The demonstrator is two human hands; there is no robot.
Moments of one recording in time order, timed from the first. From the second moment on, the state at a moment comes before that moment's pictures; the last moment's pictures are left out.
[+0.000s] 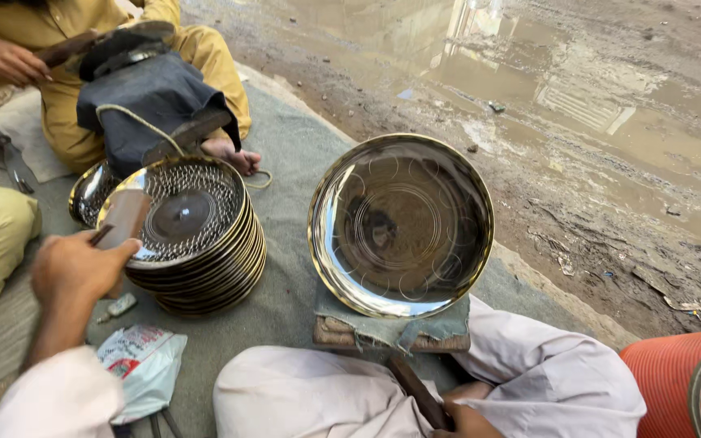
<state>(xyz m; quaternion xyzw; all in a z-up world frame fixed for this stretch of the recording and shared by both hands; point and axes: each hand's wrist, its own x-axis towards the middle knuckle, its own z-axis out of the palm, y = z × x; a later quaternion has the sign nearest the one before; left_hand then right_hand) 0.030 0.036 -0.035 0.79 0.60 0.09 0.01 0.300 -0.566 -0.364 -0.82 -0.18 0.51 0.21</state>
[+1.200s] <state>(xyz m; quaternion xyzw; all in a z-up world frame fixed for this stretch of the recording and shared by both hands) 0.277 -0.230 -0.039 0.87 0.10 0.08 0.48 0.414 -0.459 -0.093 -0.83 -0.24 -0.02 0.51</state>
